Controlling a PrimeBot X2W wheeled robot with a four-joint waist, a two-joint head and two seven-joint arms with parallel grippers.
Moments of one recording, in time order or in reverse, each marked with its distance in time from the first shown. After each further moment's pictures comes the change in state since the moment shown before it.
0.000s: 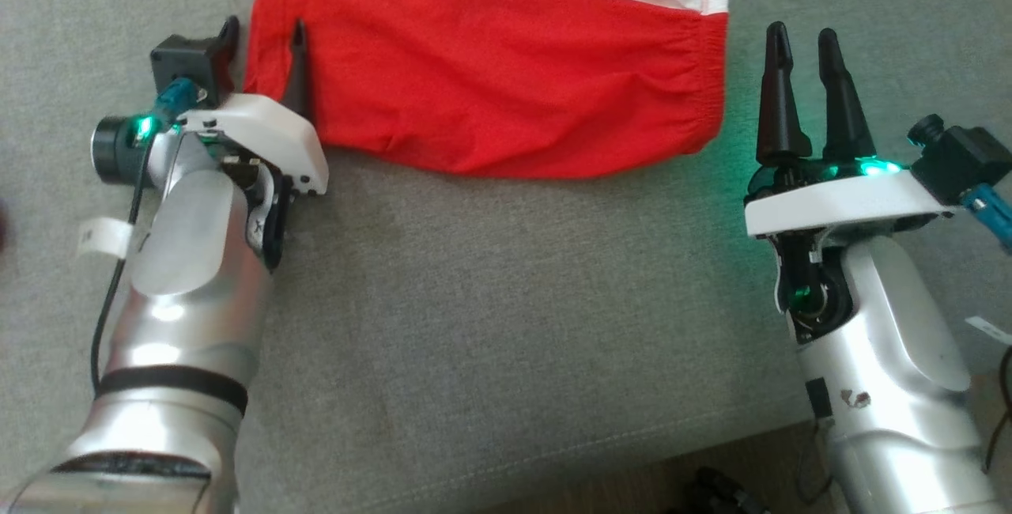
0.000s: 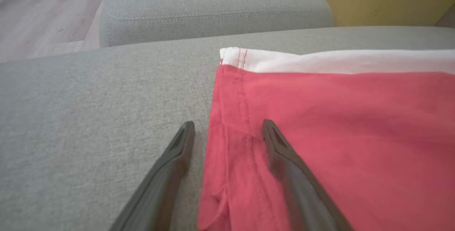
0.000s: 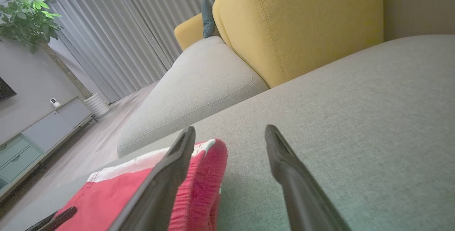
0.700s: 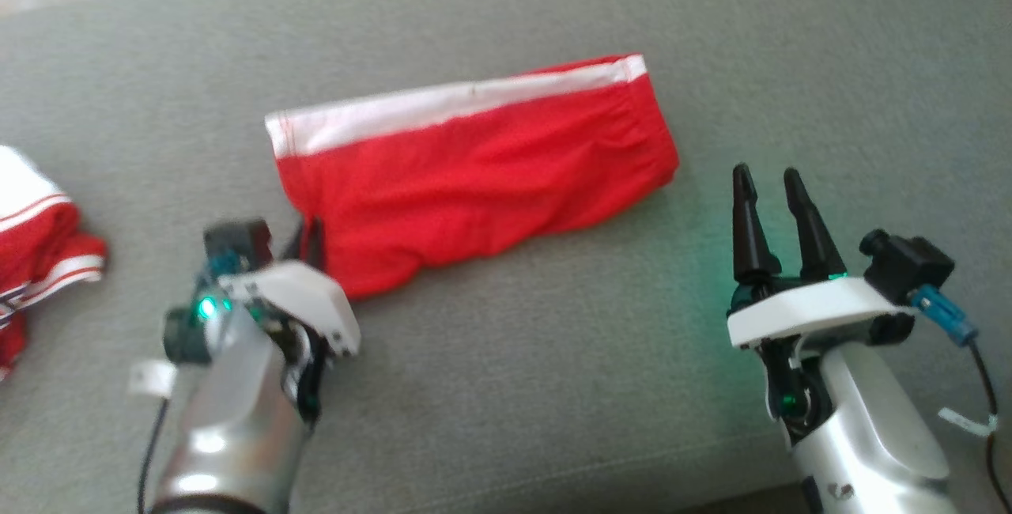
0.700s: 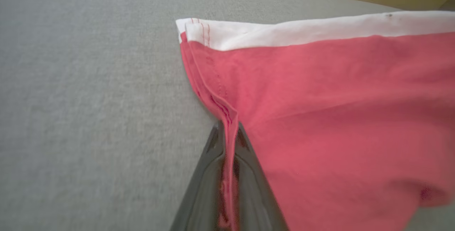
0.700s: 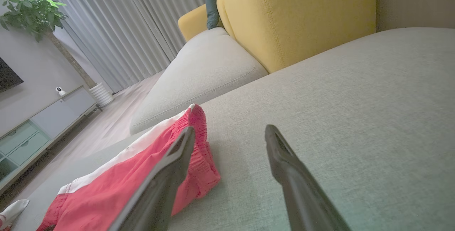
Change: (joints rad) left arm 0.246 -0.024 -0.055 0.095 -0.184 -0.010 -0.003; right arm 0.178 0.001 0.014 0.077 -0.060 0.000 0.000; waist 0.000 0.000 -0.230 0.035
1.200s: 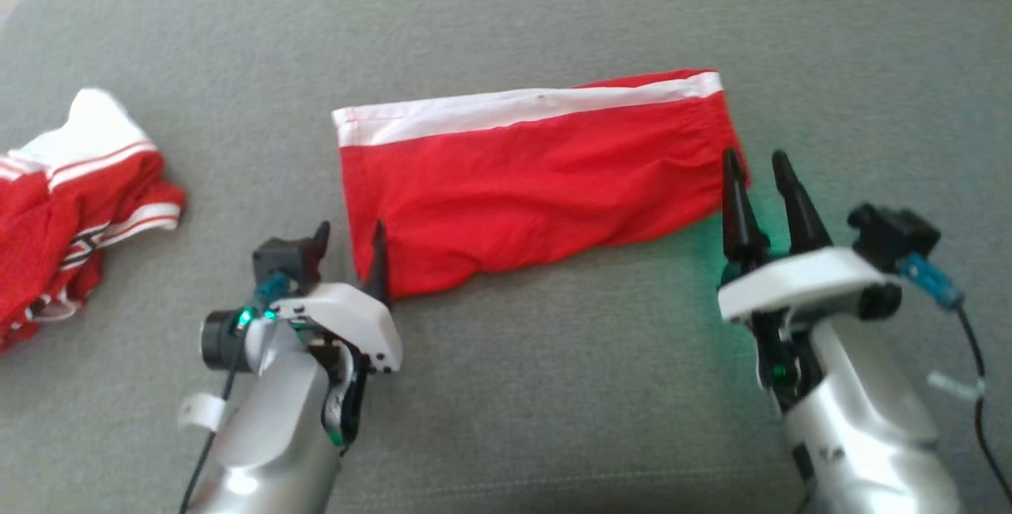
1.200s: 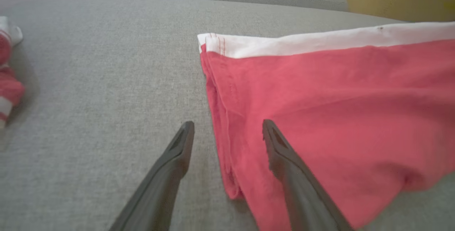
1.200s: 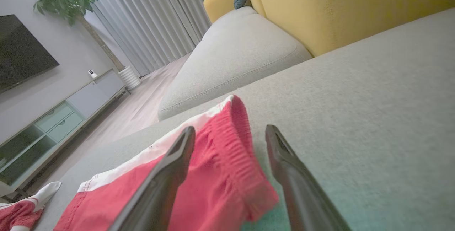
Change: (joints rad) left arm 0.139 0.004 -0.164 -0.272 -0.064 0.113 0.004; right arm -0.081 0.001 0.027 0.096 0.032 0.000 0.000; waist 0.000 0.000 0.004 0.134
